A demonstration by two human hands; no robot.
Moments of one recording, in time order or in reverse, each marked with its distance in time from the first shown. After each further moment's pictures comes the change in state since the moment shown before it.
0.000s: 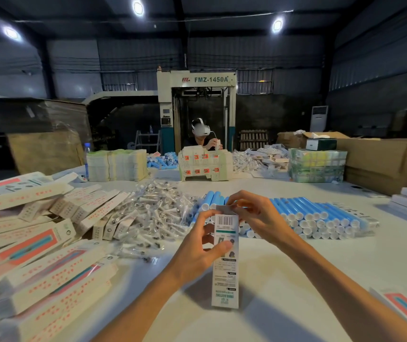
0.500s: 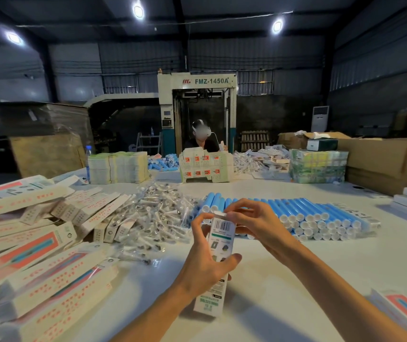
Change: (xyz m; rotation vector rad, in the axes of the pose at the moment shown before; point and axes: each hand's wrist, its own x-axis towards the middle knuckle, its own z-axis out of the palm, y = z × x) left_hand -0.009 0.001 0.027 -0.152 0.106 -0.008; right_hand -0.009 -0.013 0.010 0.472 0.028 0.352
